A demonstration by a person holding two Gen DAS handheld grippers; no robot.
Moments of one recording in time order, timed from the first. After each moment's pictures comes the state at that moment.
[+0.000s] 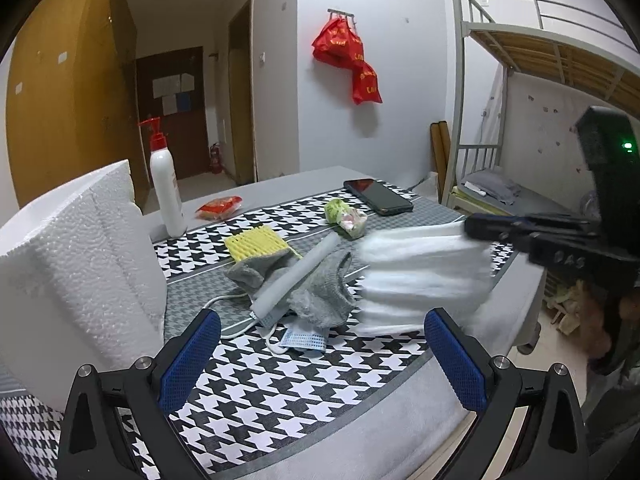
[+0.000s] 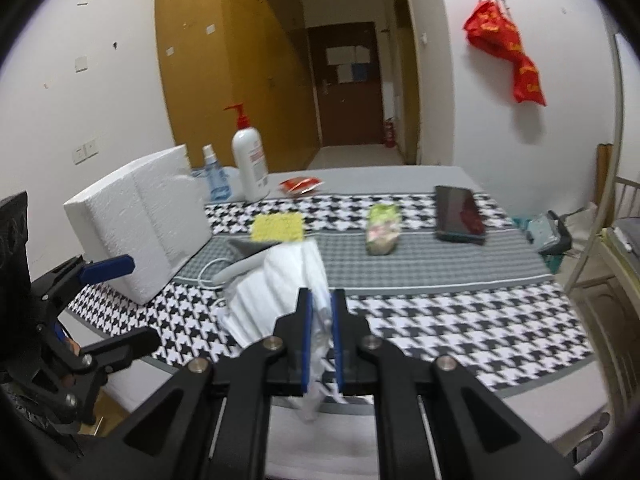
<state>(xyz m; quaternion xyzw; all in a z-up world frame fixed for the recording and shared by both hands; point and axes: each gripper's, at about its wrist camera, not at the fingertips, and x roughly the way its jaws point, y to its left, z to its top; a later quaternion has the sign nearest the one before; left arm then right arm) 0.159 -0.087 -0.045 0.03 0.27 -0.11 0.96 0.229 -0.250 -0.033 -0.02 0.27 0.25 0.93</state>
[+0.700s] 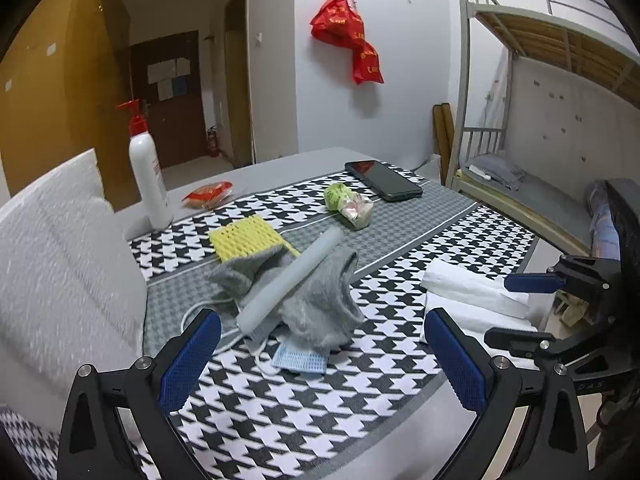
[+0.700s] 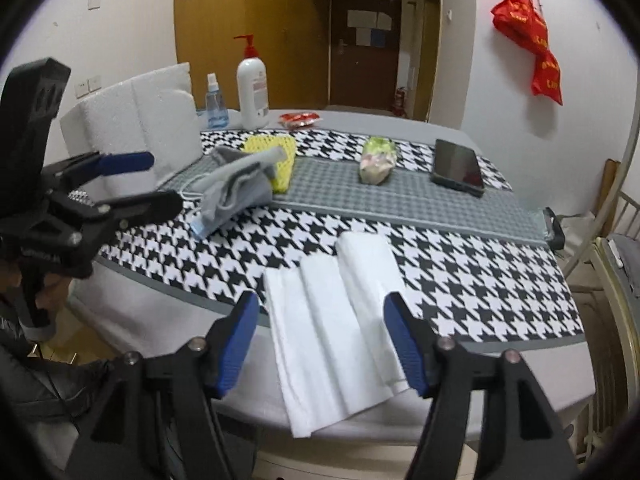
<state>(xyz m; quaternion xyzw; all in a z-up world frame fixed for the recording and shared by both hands) 0.199 -0.096 -0.058 0.04 0.30 -0.11 0.95 0.222 -0.255 -0.088 -0.11 0.34 0.26 0.90</state>
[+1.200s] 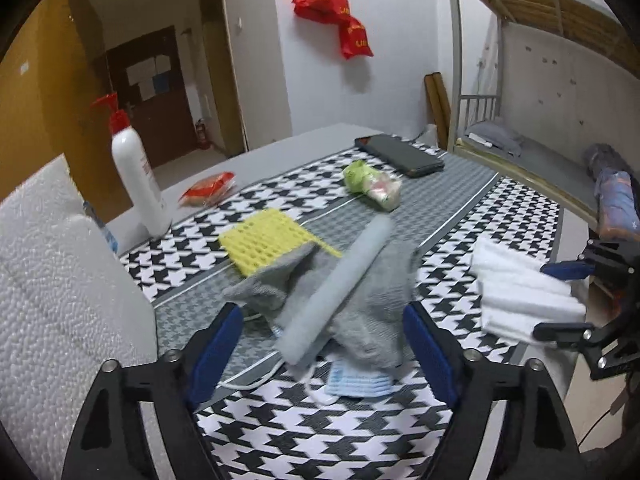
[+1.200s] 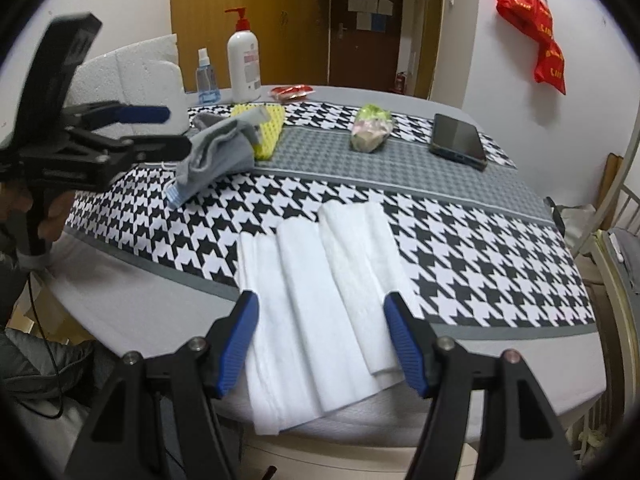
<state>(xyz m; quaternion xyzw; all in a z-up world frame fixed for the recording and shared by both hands) 0.243 -0.069 -0.075 0.09 0.34 -0.13 0.93 0.234 -0.260 -0.110 -0.12 0.36 0.27 0.89</state>
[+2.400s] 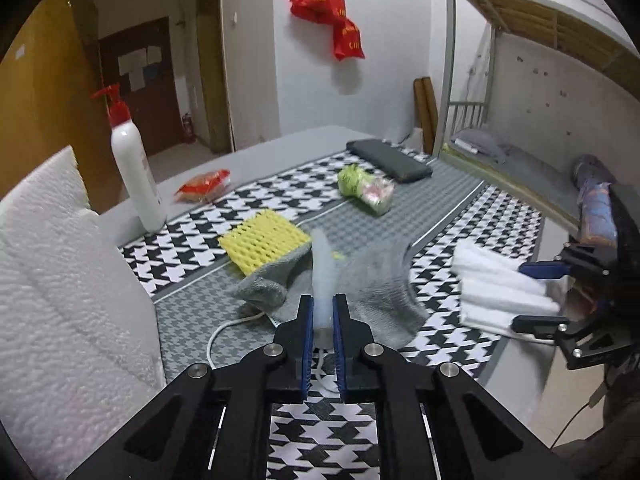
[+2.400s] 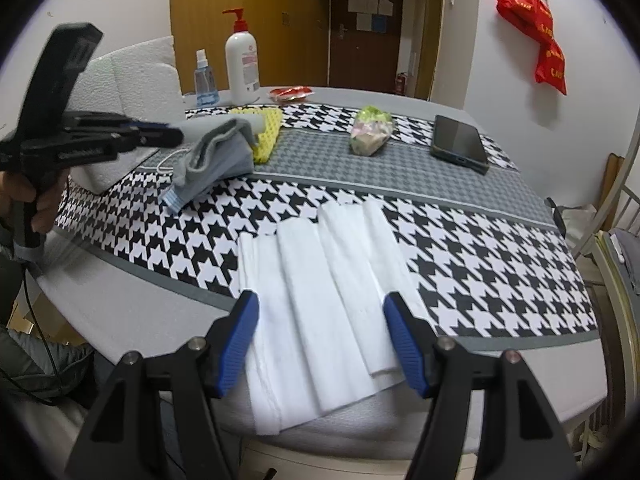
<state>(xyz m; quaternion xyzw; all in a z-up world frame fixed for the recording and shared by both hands) 0.232 -0.055 -0.058 0.06 0.33 -0.16 0.93 0.237 -0.257 -0.106 -0.12 0.36 0.27 0.89</state>
